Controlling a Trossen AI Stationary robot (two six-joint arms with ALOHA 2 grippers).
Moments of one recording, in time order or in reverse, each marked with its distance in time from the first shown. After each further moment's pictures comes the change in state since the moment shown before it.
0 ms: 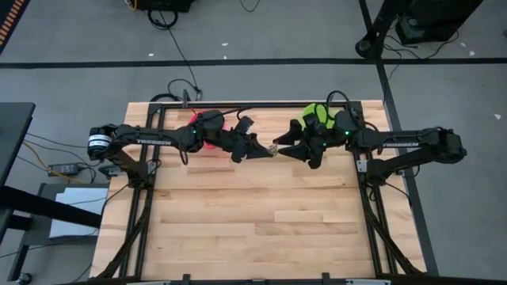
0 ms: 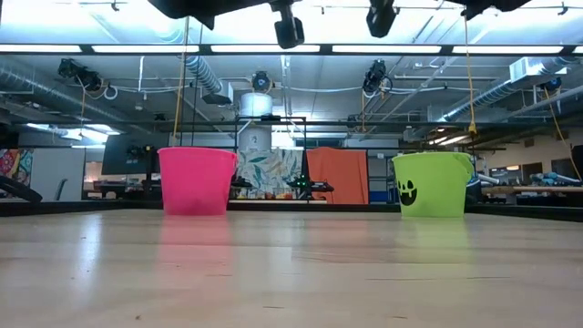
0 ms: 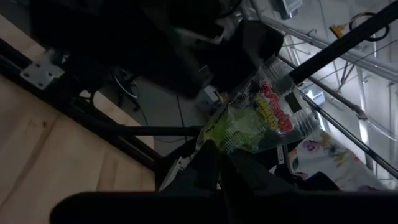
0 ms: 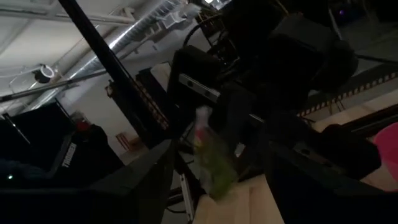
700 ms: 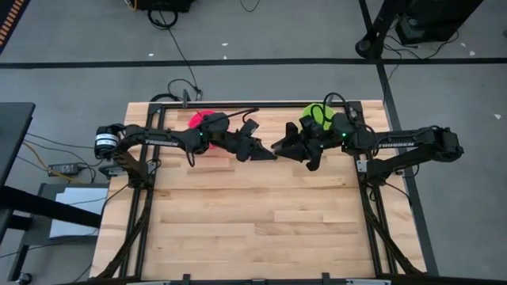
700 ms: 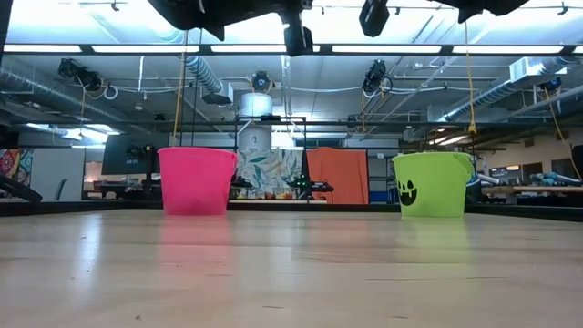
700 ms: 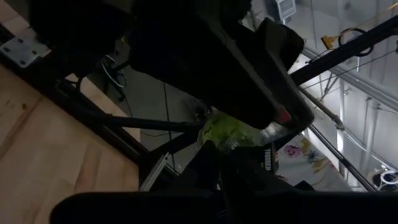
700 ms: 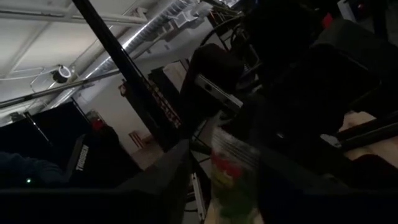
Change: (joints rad) left arm 0.001 0.071 0.000 0.098 0.030 -0.123; right arm 0.019 0.051 0.000 0.077 -0.038 0.029
